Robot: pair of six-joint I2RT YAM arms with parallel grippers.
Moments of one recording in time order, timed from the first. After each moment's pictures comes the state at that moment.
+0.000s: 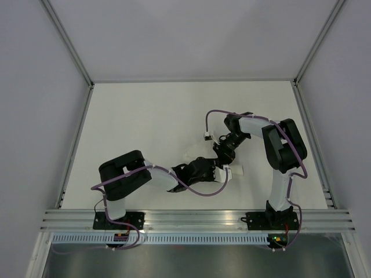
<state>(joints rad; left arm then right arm) -1.14 1.85 0.76 0.59 -0.13 0.63 0.35 2.00 1.23 -0.98 -0.75 -0.89</state>
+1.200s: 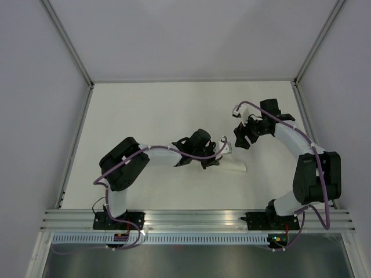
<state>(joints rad) -0.94 1.90 1.04 0.18 0.37 0.38 0.13 1.57 1.06 -0.63 -0.60 -0.73</state>
